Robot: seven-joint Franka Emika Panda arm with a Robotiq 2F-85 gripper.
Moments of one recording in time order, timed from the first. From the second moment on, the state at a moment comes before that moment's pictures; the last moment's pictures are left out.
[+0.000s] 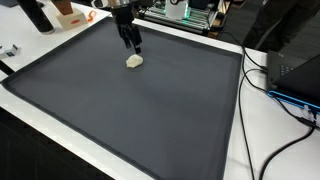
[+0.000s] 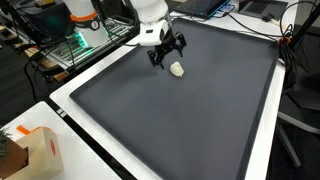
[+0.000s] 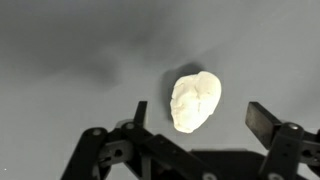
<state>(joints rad) -0.31 0.24 0.28 -2.38 0.47 2.72 -0.02</state>
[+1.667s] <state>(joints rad) 0.07 0.19 0.01 -2.17 -0.09 2.35 0.59</state>
